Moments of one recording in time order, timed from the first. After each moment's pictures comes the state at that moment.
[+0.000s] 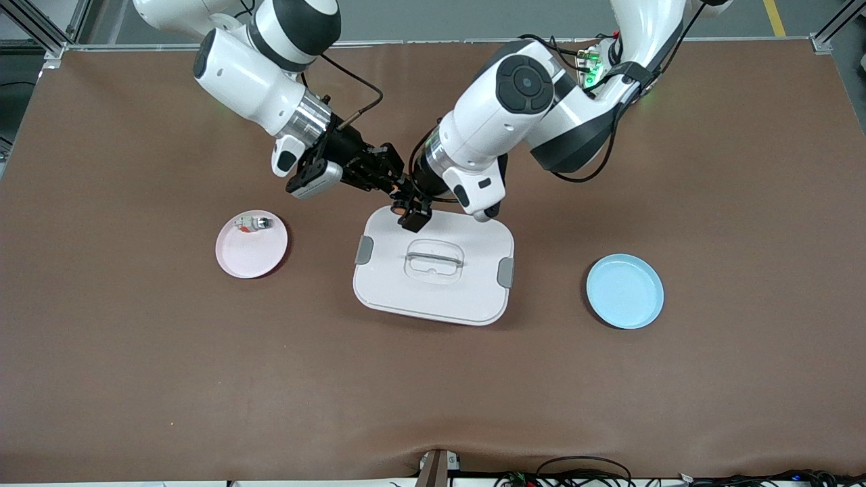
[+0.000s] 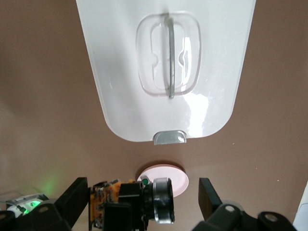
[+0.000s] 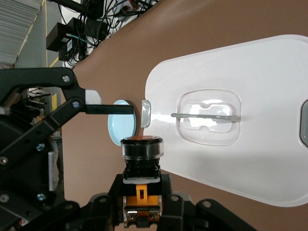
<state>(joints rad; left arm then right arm) -0.36 0.52 -0.49 -1.32 -0.12 2.07 -2.04 0.58 0.03 0.09 -2.07 0.90 2.62 0.12</state>
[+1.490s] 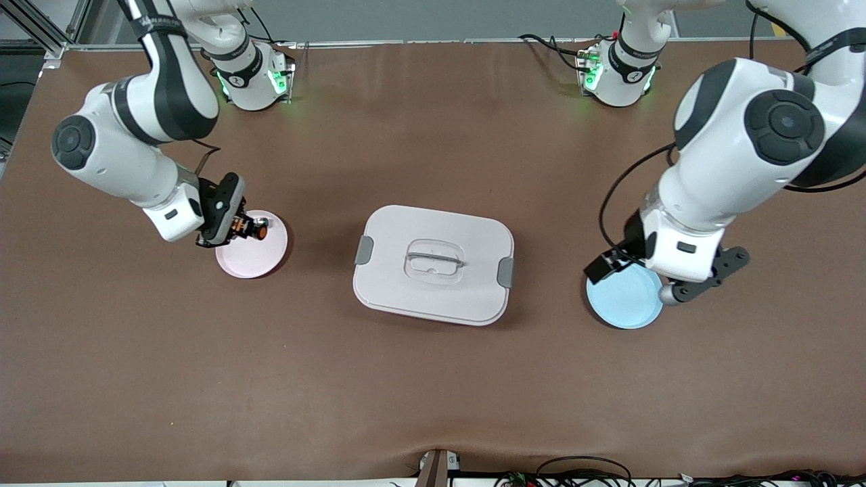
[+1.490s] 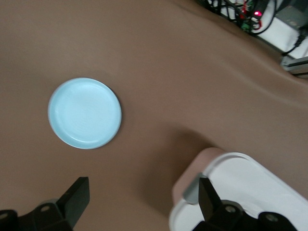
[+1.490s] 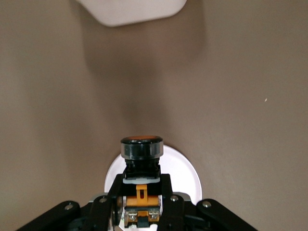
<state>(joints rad) 0.02 0.39 -0.43 -1.31 0.15 1.74 -0.84 0.07 0.03 0.06 -2.17 0.23 2.16 -1.33</state>
